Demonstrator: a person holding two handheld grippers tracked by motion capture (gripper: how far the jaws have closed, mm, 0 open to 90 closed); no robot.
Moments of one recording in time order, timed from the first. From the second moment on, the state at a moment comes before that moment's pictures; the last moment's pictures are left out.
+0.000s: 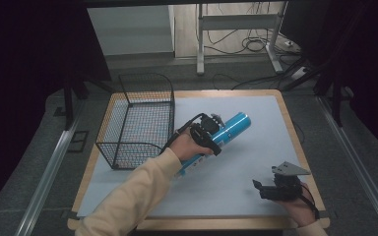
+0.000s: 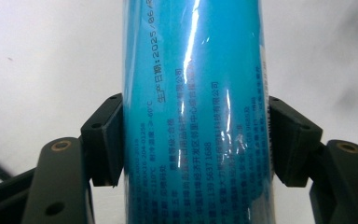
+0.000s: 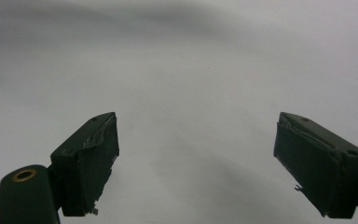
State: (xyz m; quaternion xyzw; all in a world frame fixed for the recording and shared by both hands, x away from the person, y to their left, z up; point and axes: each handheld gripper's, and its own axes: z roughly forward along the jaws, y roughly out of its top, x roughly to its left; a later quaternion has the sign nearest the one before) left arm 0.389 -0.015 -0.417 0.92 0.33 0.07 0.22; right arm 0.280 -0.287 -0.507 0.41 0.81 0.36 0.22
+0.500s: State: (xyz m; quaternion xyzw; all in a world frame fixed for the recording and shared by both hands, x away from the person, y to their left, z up) left arm 0.392 -0.010 -0.376 0.91 0.32 0.09 0.25; right arm 0.280 -0.288 -0.508 0.41 0.81 0.36 0.22
